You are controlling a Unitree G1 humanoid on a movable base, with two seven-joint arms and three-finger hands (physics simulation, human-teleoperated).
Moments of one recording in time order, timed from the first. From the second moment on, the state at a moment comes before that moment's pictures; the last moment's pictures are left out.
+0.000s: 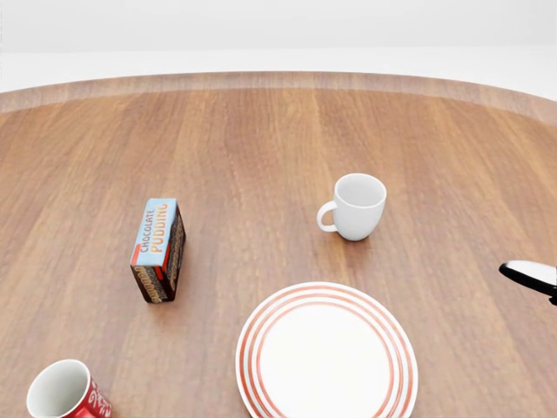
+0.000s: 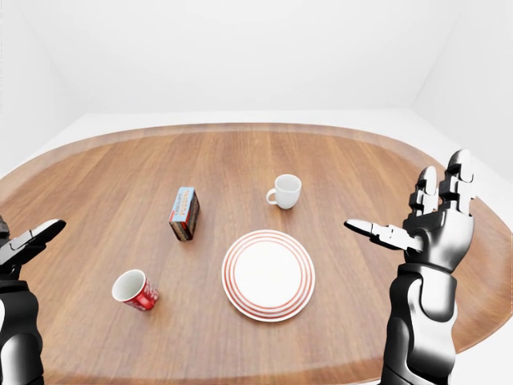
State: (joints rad) left arm -0.03 0.21 0.55 -0.34 -0.47 0.09 0.27; right arm -0.03 -0.19 -0.50 -0.41 0.34 0.09 -0.05
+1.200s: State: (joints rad) left arm -0.03 0.20 0.55 -0.33 -0.46 0.09 0.27; right arm -0.02 -0.18 -0.47 -0.40 0.32 0.09 -0.03
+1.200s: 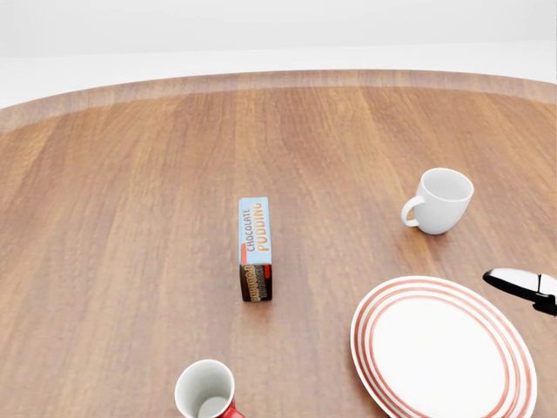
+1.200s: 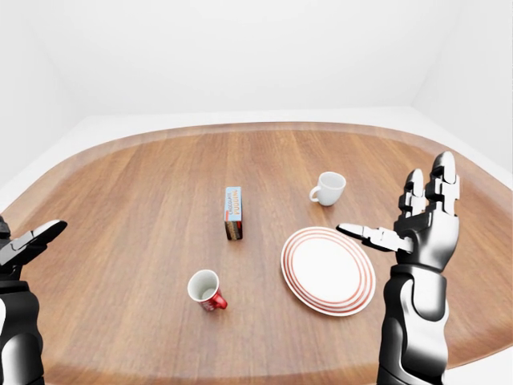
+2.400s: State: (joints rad) left arm -0.03 0.20 0.54 -0.35 -0.45 0.09 0.27; right arm 0.02 0.07 0.31 0.12 -0.32 0.03 0.19
